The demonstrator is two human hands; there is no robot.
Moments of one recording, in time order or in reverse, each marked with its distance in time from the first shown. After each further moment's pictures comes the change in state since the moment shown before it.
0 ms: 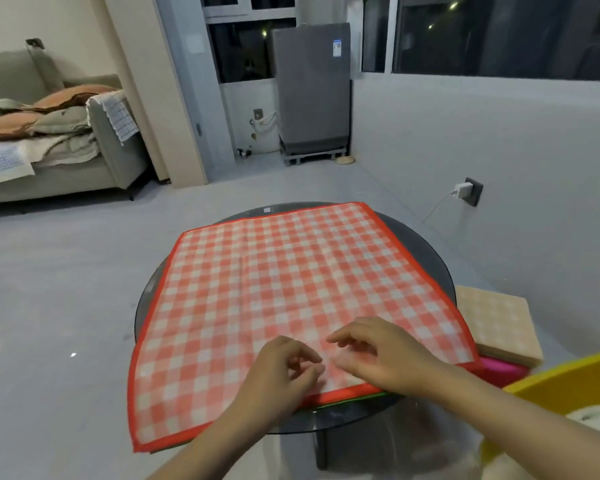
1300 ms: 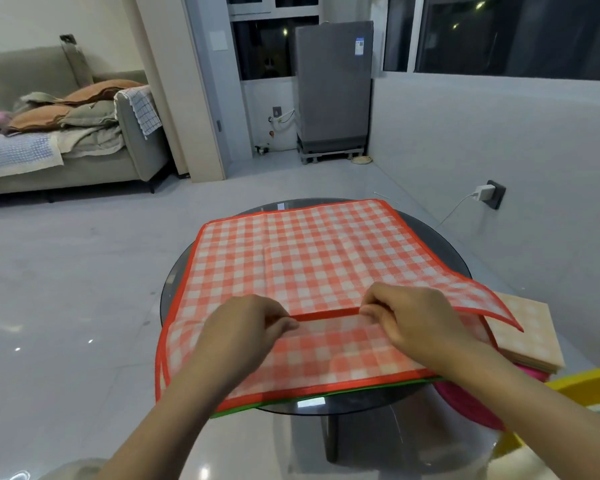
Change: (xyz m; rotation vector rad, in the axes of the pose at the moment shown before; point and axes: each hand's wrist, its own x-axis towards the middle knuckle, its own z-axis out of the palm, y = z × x) left_hand -0.011 0.027 -0.079 0.360 0.061 -0.084; right_hand 0.001 -0.039 -0.030 -0.255 0.259 -0.038
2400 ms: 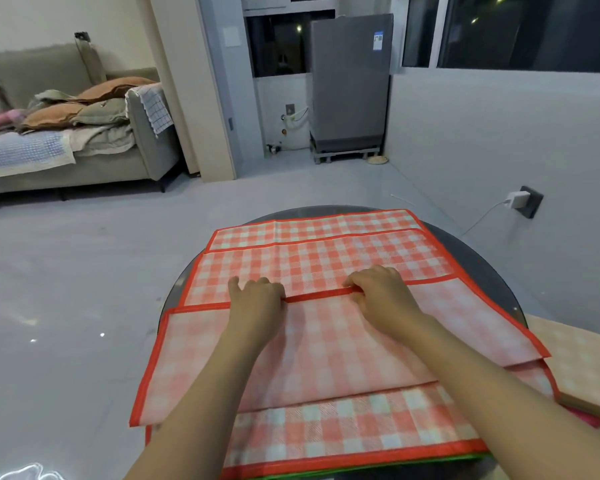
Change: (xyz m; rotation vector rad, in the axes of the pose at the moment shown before) left_hand 0.135 -0.069 0.055 0.359 0.031 -0.152; right_hand 0.125 0.050 0.086 -0.059 -0.116 0.159
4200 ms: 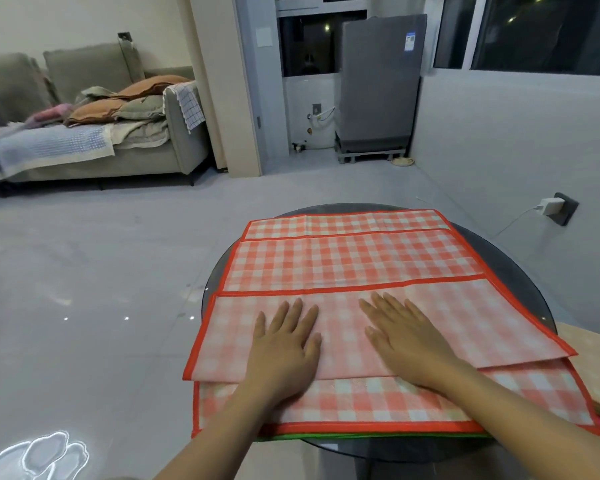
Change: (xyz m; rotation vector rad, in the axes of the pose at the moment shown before) left_hand -0.086 -0.018 0.033 -0.089 -0.138 0.058; right_hand -0.066 -0.022 0.020 -0.195 -0.306 -0.031
